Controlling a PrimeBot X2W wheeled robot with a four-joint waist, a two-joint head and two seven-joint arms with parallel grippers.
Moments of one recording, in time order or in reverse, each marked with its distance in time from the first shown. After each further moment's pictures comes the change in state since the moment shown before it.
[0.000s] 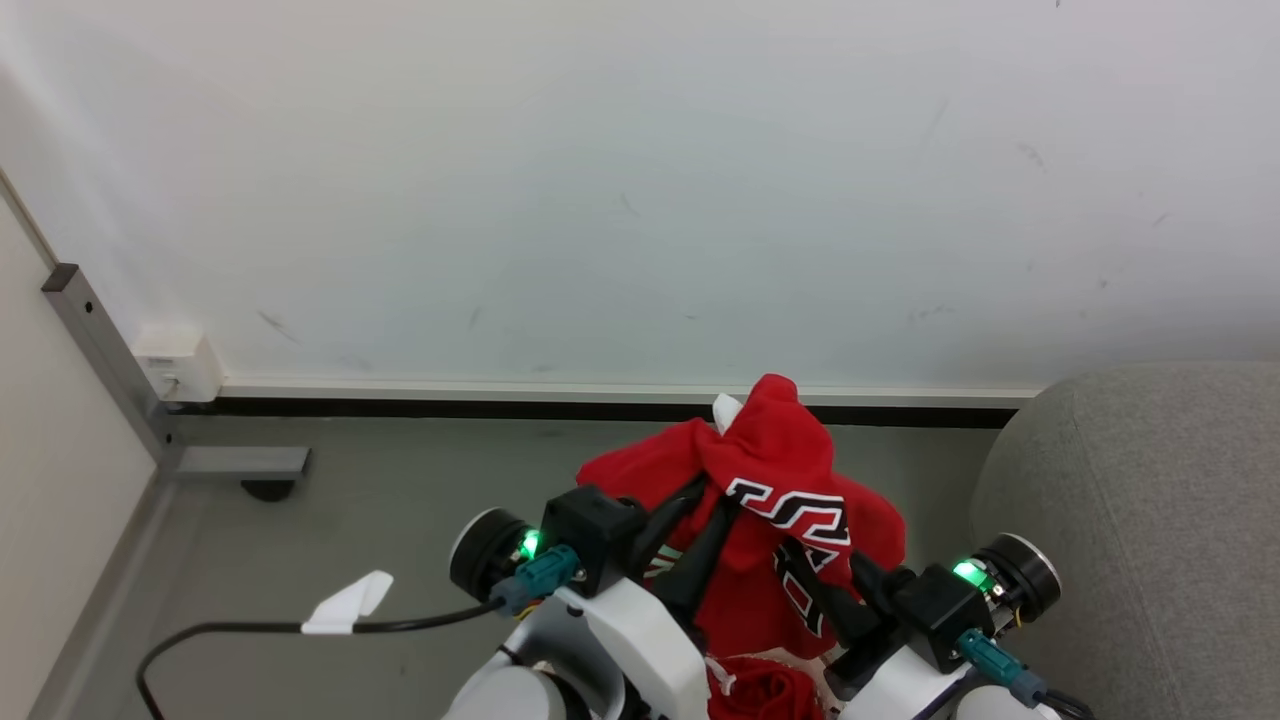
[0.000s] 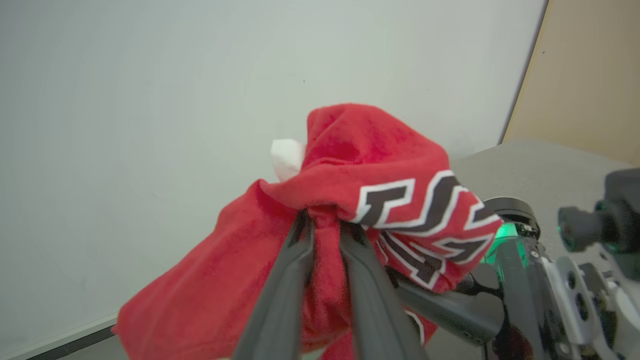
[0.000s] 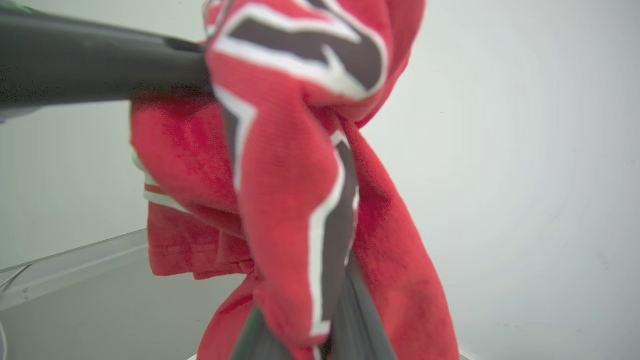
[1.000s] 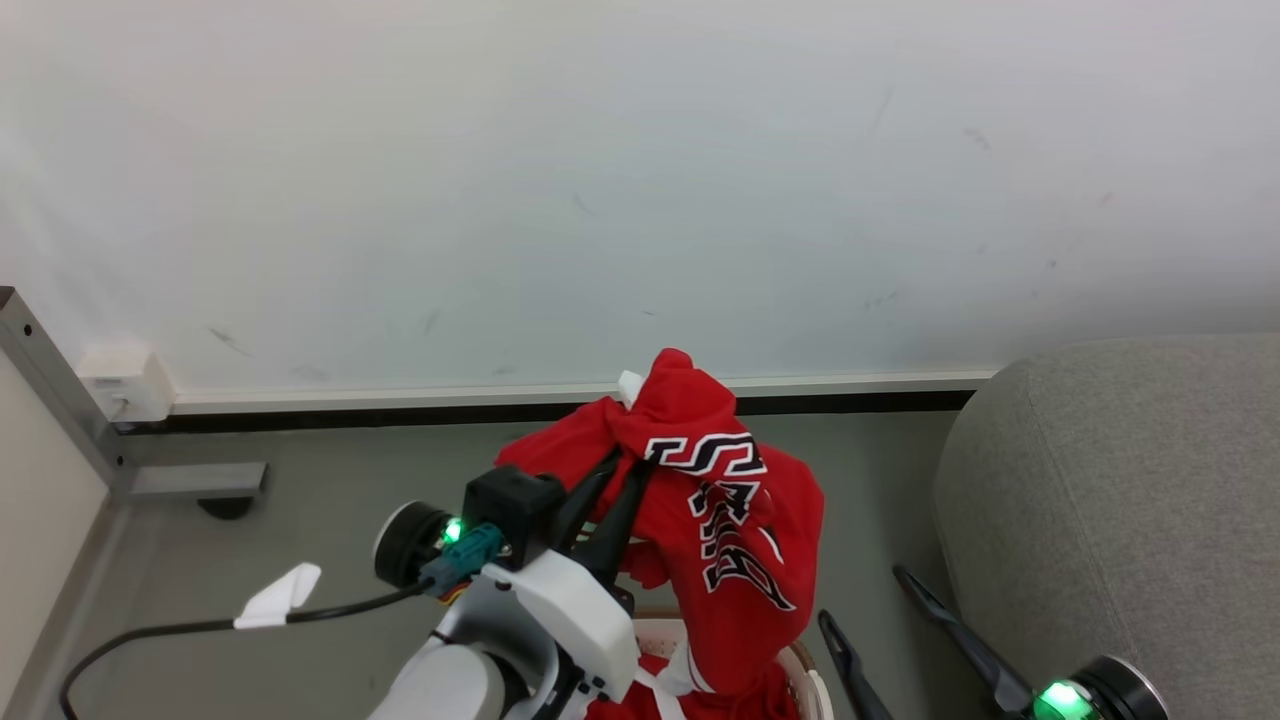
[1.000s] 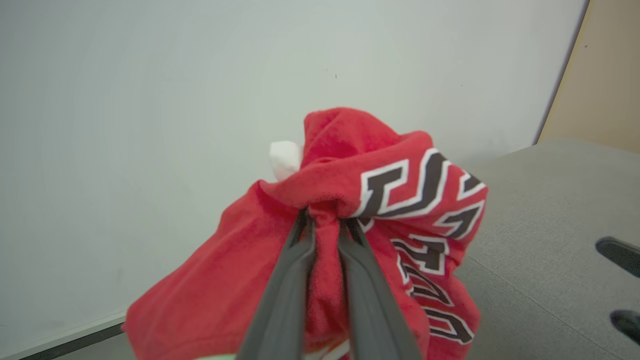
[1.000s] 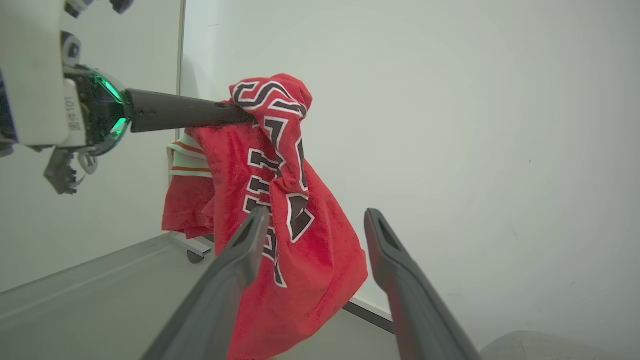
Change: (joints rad) left arm 0.008 0.043 0.104 0.071 0.018 0.021 -0.049; right arm 0.415 -0.017 -0.226 -0.442 -0.130 0.000 0.000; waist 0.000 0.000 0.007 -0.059
